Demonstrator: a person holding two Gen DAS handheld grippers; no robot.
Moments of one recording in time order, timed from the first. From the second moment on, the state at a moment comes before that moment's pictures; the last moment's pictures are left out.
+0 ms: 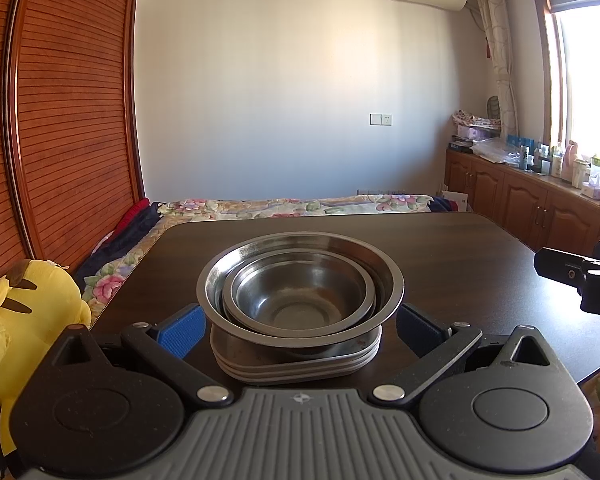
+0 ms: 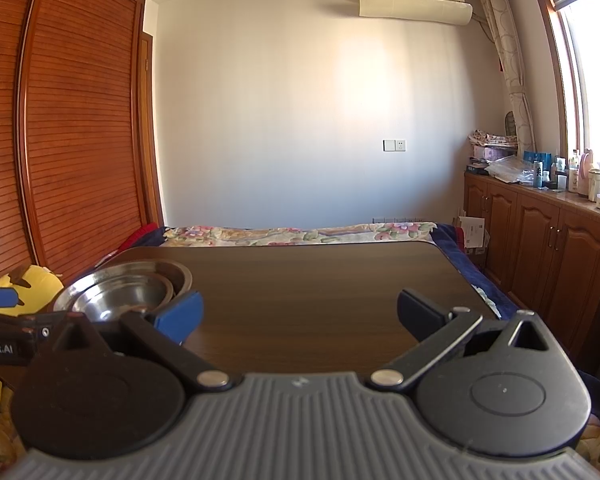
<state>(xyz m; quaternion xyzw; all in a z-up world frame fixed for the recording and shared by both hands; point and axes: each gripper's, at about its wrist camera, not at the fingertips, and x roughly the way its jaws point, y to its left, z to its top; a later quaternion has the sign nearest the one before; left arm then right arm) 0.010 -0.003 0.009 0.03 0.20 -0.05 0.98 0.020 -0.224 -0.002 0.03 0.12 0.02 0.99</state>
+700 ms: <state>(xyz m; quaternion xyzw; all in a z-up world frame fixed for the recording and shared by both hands) 0.010 -0.004 0.011 0.03 0.20 -0.05 0.98 0.018 -0.226 -0.001 0.03 0.11 0.02 0.99</state>
